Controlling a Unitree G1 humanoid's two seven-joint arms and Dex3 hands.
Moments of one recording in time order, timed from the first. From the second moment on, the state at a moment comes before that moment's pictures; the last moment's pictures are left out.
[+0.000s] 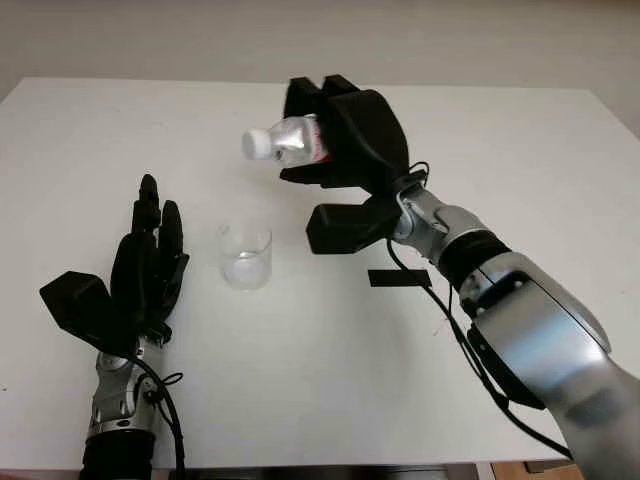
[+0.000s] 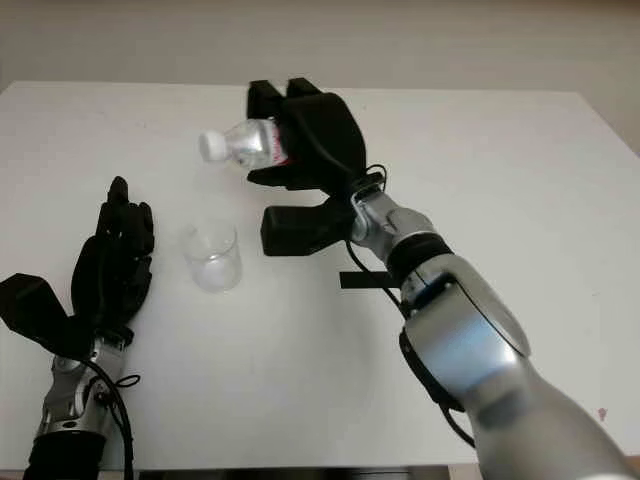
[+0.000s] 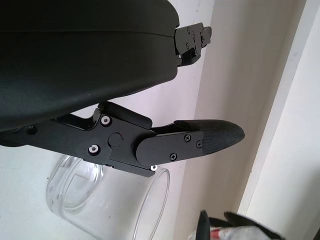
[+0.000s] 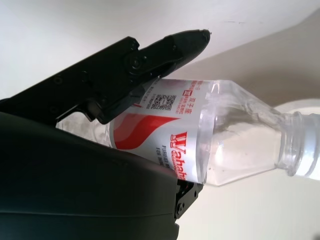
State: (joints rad) left arm -0.25 0.14 0.27 0.32 -0.30 -0.15 -0.21; right arm -1.08 -0.23 0.42 1.25 -0.54 -0.61 -0.56
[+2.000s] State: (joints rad) left arm -0.19 0.14 0.25 0.24 -0.30 -0.07 -0.22; right arm -0.35 -0.15 -0.03 0.07 0.07 0.33 0.07
